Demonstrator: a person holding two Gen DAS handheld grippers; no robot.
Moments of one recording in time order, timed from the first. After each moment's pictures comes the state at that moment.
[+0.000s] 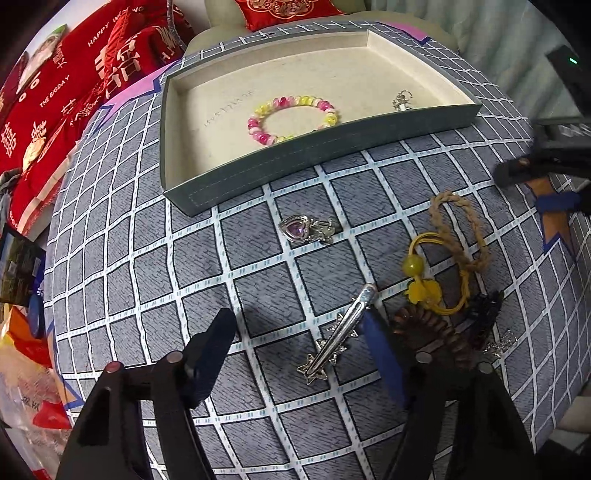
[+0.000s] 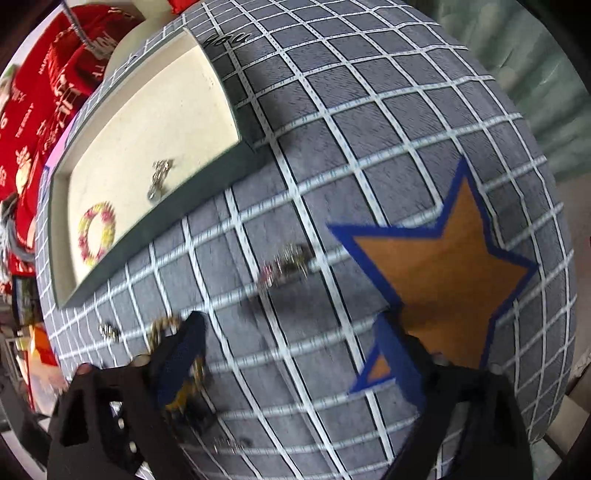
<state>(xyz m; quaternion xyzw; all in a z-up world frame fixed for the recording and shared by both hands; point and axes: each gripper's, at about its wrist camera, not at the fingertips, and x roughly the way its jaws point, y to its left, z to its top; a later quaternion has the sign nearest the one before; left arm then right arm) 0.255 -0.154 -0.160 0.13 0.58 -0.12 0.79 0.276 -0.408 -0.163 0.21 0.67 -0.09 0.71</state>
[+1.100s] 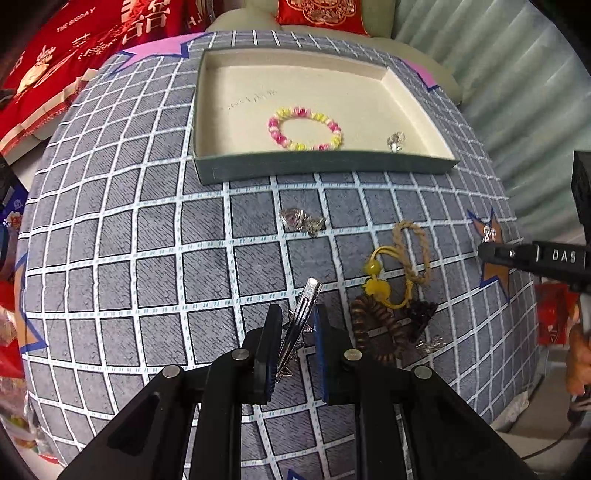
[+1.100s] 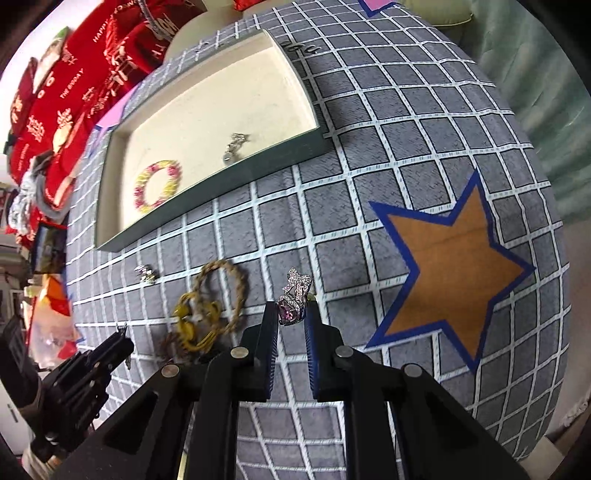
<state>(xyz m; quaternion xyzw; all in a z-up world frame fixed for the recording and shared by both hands) 0.242 -0.117 -0.126 -0.03 0.61 -0.14 0.78 0.233 -0.392 -0.107 0.18 0.65 0.00 0.74</state>
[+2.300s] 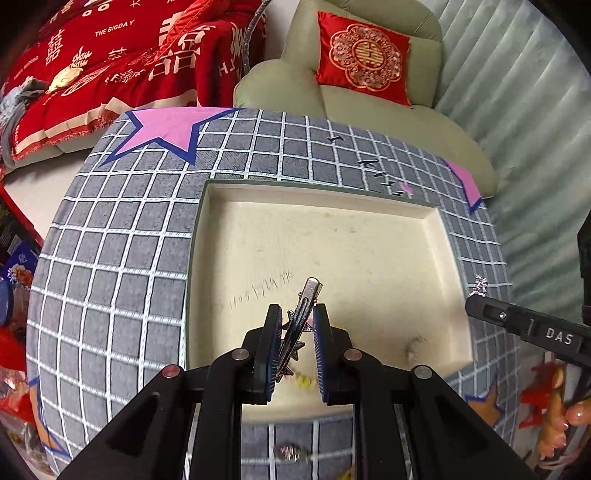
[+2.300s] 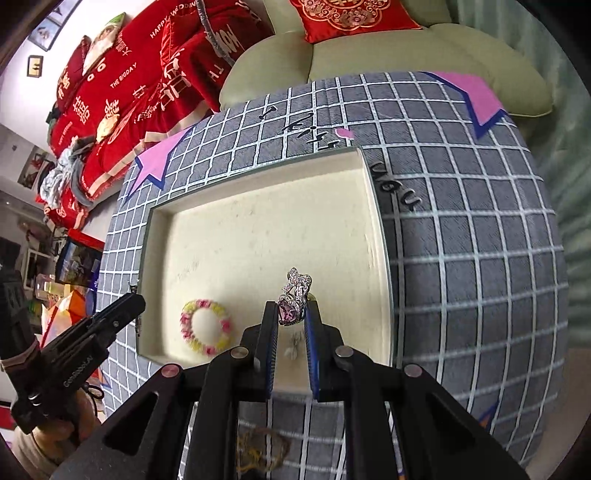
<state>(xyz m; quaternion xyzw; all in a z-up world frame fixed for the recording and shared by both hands) 0.419 -0.141 -0.097 -0.08 0.55 -0.07 0.83 0.410 -0.383 -0.086 0.13 0.61 0.10 0.78</state>
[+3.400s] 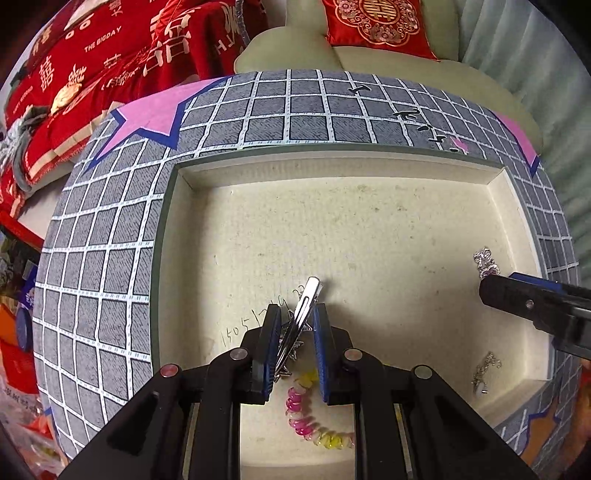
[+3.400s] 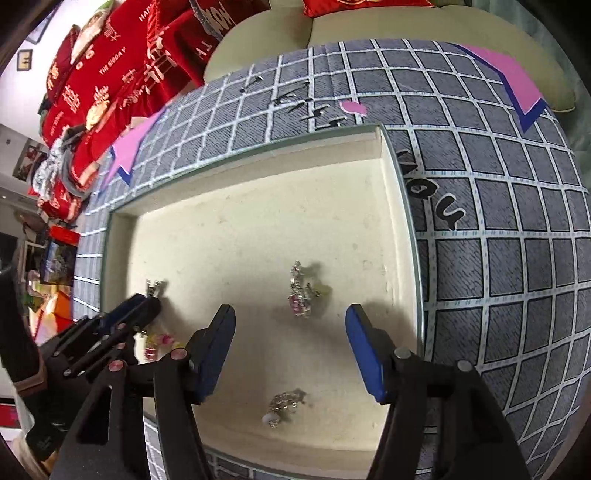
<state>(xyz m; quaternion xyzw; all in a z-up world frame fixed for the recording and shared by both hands) 0.457 -0.172 -0.156 0.01 0.60 -0.02 0.80 0.447 -0.379 -0.141 0.14 0.63 0.10 0.76</state>
